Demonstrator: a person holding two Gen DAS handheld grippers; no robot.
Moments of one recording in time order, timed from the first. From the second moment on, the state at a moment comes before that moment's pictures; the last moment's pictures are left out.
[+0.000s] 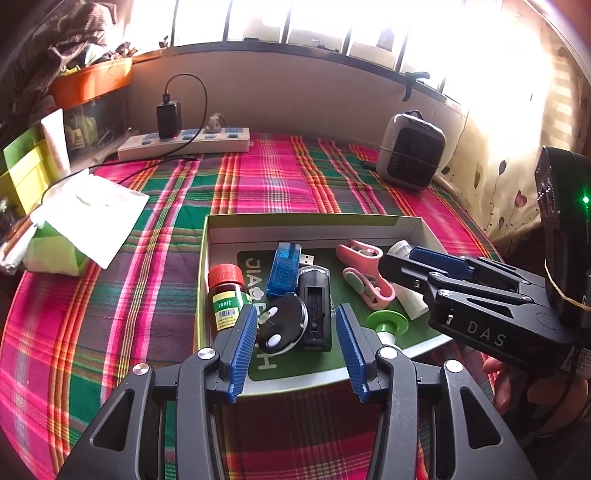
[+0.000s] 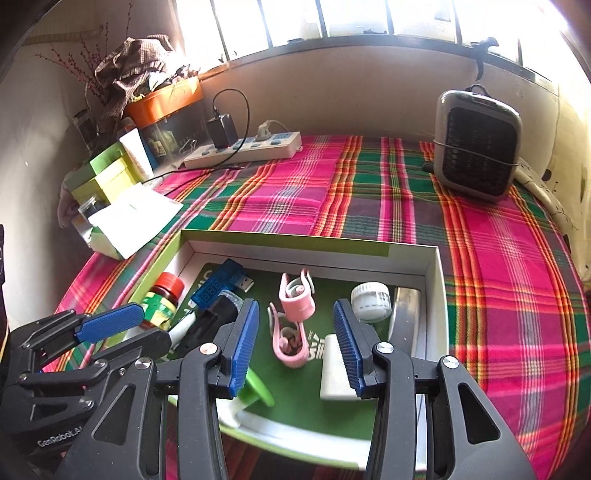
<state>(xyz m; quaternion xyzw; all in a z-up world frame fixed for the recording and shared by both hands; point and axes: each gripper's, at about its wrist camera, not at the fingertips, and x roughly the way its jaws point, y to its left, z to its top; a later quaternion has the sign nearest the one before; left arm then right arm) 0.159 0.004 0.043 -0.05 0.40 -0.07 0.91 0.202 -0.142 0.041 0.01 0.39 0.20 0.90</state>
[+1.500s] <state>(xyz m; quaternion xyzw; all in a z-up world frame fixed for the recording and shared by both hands) 0.082 -0.007 0.011 -0.02 0.43 -0.03 0.90 0.094 -0.168 0.020 -0.01 0.41 0.12 0.91</state>
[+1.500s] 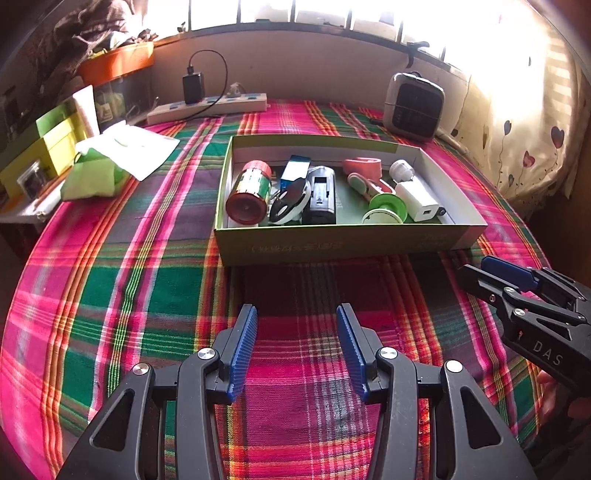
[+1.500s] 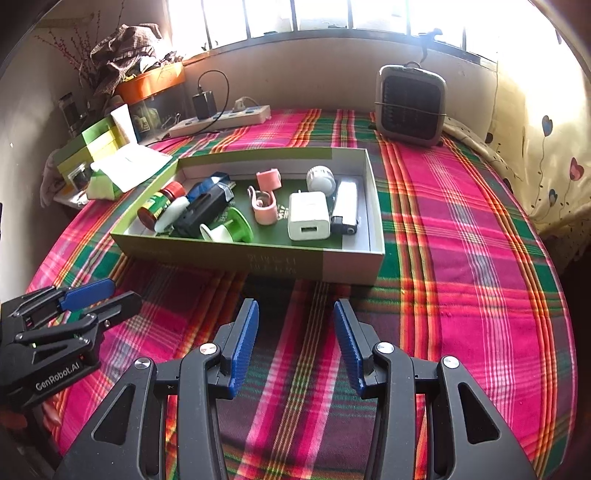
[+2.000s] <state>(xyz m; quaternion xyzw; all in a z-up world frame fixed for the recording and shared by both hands) 0.082 -0.018 0.005 -0.01 0.43 -0.02 0.90 0.087 -0.175 0.007 -0.01 0.43 0.09 0.90</state>
